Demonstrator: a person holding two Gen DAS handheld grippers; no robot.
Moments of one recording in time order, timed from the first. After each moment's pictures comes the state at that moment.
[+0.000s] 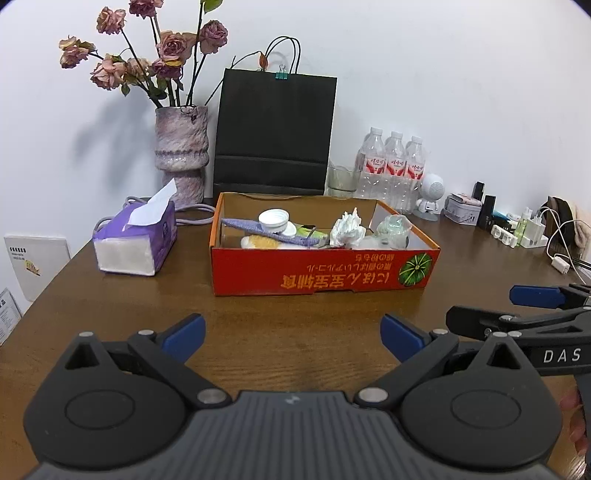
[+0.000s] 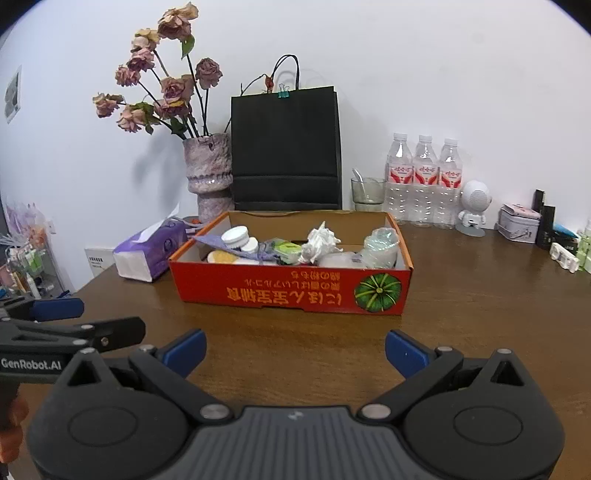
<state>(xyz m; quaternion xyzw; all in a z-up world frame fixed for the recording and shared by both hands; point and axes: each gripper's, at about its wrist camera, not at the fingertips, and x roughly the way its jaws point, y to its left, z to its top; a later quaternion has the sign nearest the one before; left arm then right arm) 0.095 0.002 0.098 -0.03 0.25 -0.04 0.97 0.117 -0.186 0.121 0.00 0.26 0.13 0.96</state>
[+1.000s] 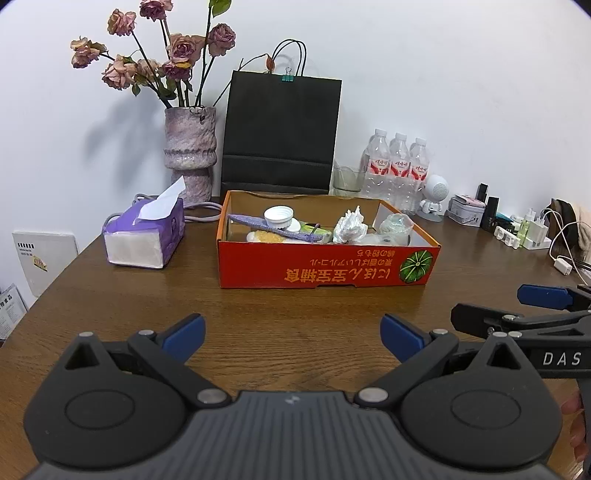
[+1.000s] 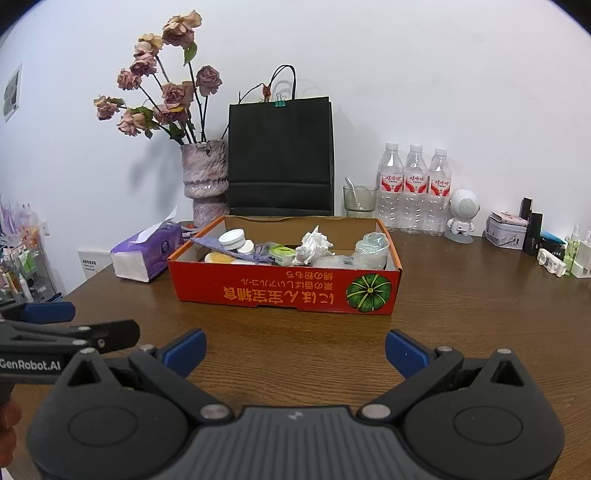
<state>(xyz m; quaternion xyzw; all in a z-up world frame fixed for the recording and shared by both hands) 0.082 0.000 0.098 -0.04 0.25 -0.02 0.97 0.100 -0.186 0.121 0.00 0.24 0.12 0.96</state>
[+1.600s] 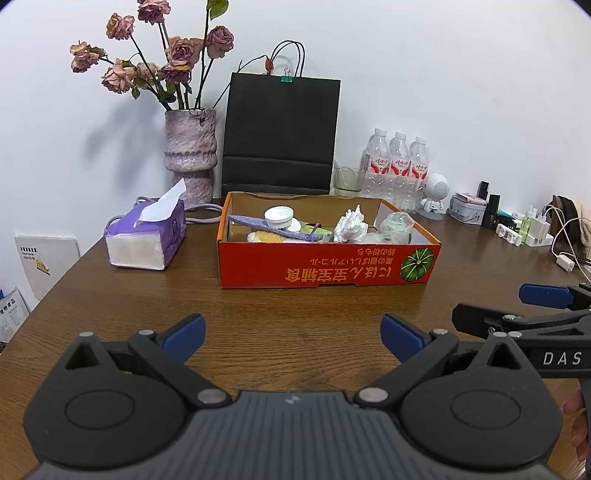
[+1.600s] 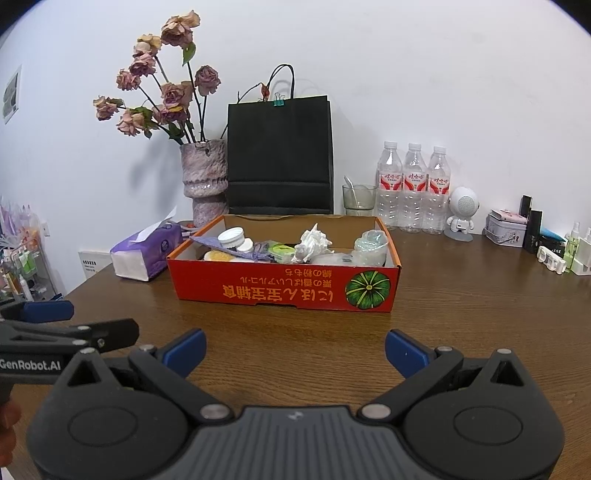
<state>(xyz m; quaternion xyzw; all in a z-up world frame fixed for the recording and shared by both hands) 0.080 -0.001 0.097 -0.03 0.25 -0.02 0.97 0.099 -0.189 0.120 0.00 0.24 0.12 0.96</state>
